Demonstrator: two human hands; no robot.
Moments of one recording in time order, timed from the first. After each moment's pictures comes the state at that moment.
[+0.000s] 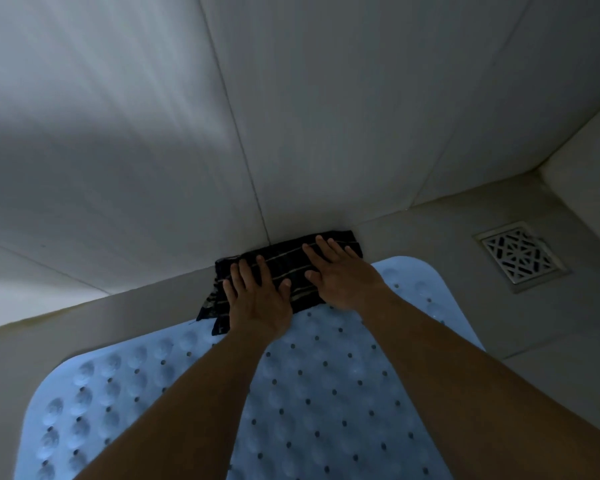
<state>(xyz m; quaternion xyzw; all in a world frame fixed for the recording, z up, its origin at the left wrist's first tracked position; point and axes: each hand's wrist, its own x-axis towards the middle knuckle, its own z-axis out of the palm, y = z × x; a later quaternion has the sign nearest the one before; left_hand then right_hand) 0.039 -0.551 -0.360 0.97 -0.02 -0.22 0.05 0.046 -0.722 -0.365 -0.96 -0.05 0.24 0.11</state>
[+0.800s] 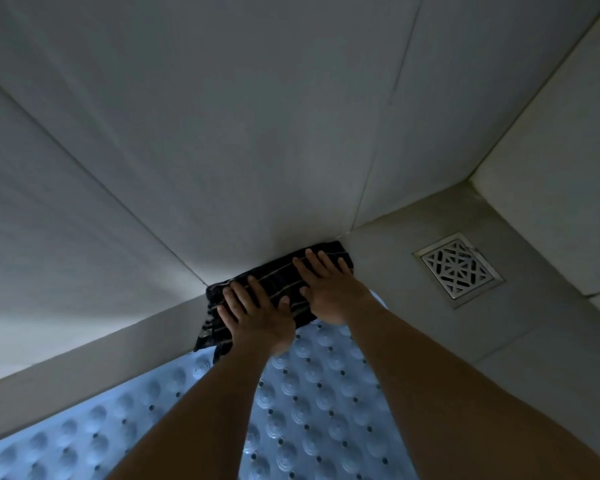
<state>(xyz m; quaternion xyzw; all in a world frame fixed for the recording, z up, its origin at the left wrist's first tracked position) 0.056 -0.661 -0.359 0.95 0.00 -0.31 0.04 0.051 -0.812 -0.360 -0.96 0.00 0.26 0.13</state>
